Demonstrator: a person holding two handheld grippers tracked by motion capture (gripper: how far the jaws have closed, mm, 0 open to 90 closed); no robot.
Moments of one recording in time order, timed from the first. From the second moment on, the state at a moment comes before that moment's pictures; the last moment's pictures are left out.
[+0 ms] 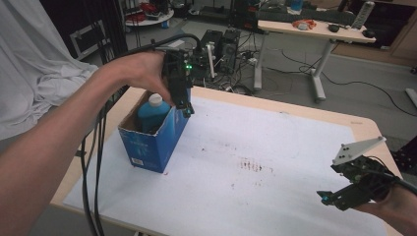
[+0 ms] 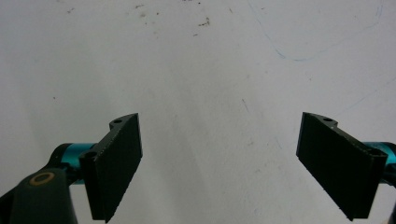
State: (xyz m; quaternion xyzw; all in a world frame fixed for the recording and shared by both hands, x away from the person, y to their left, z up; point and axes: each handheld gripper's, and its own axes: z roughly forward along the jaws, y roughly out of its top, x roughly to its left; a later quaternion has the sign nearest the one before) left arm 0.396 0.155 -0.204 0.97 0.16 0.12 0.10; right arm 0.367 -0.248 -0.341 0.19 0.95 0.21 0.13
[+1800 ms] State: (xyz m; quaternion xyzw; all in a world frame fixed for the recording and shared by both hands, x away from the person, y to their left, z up) left arm 0.373 0.047 -0.328 0.99 0.06 0.05 0.08; right arm 0.369 -0.234 -0.339 0.18 0.95 0.19 0.13
